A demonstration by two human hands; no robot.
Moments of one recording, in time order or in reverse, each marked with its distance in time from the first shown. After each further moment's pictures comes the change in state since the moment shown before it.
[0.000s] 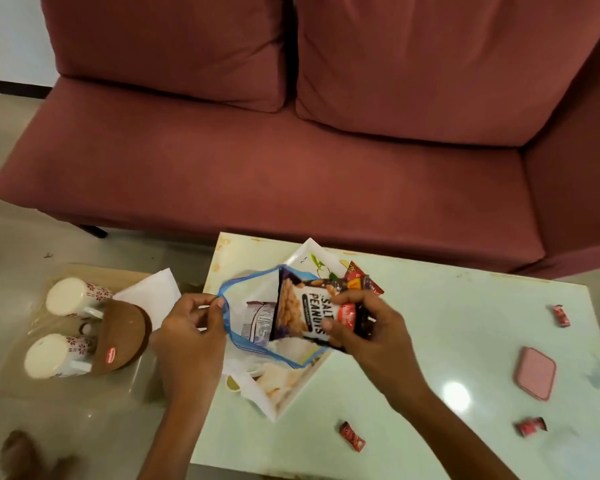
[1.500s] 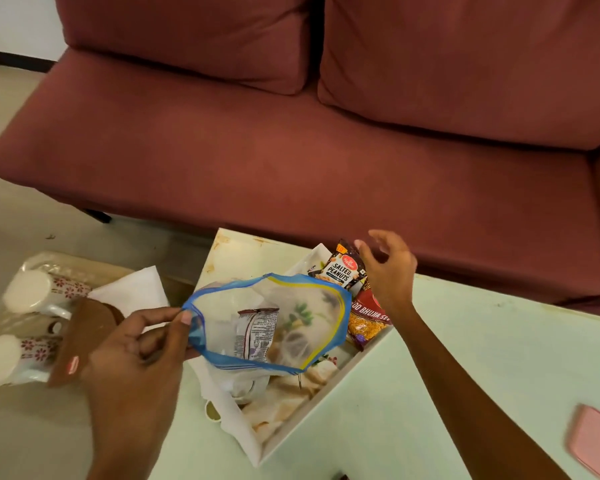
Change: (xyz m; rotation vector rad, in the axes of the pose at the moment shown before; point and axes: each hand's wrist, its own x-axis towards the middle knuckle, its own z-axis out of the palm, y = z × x) left_hand 0.024 -0.034 0.035 -0.320 0.050 -0.086; right_hand 0.202 0.111 -0.044 -0.504 0.368 -0.222
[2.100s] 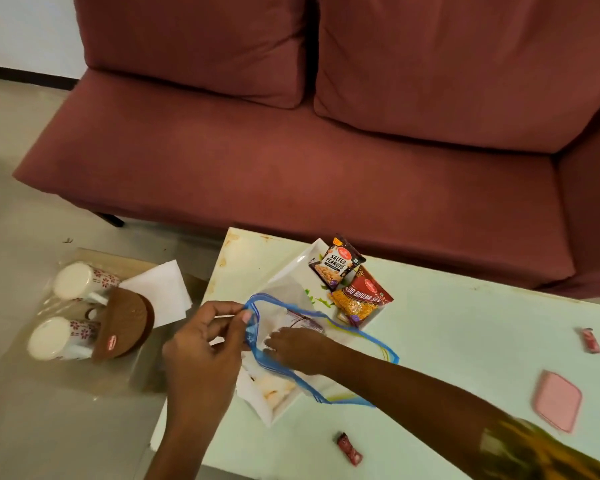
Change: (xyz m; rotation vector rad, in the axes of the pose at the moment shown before) left_hand -0.056 0.050 -0.015 0.210 -0.177 0.113; right_hand -0.140 -0.034 0.046 -1.078 -1.222 -1.217
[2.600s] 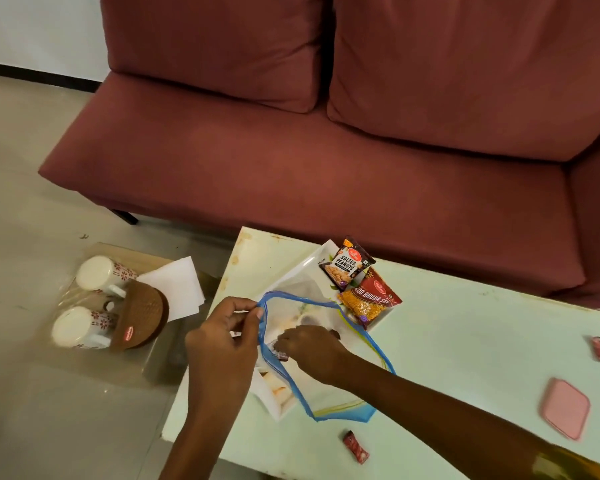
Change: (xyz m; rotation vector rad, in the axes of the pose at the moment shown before) left_hand -0.005 -0.003 -0.003 0.132 0.048 0.031; right_hand -0.022 -0.020 -0.032 0.450 0.144 0.313
